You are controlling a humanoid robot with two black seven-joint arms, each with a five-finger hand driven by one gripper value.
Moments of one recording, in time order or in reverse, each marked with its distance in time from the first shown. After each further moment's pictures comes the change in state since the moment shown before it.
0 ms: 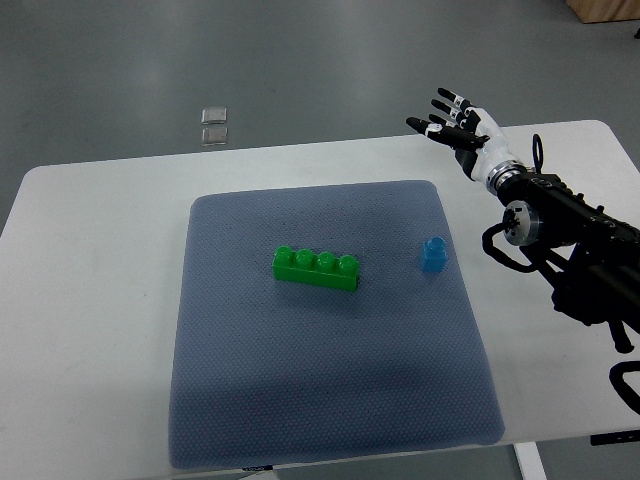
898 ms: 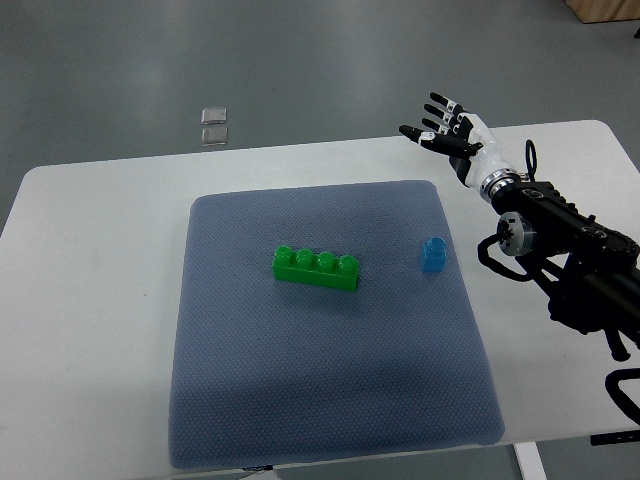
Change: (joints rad) left arm -0.001 0.000 0.000 0.012 -0.001 0.008 0.000; right arm -0.014 0.004 -0.001 -0.001 -0.024 0.026 0.062
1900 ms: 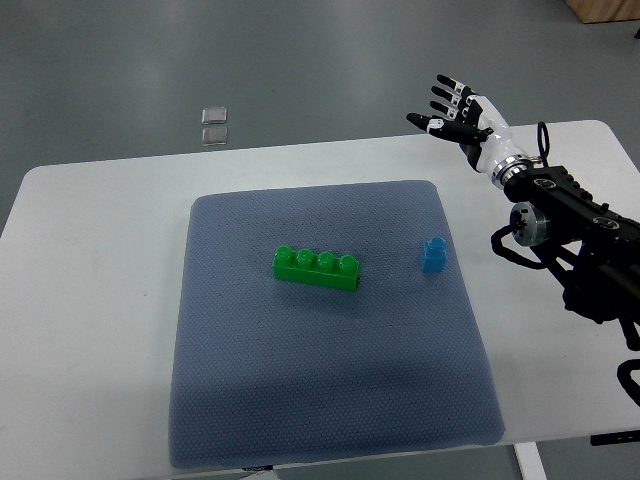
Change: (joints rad) left arm 0.001 0.000 -0.001 0.000 0.000 0.000 0.000; right arm 0.028 -0.044 -0.002 0.003 -0.073 0.019 0.008
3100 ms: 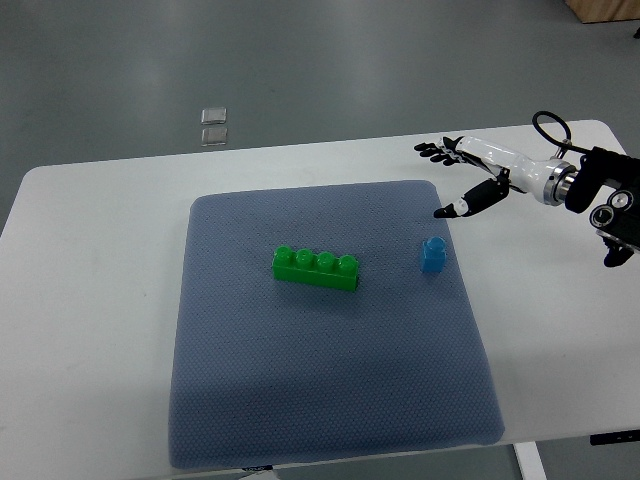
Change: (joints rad) left arm 0.000 0.000 0.000 0.000 0.000 0.000 0.000; right arm 0.097 -0.433 -0.493 0.372 -0.498 0.127 0.000
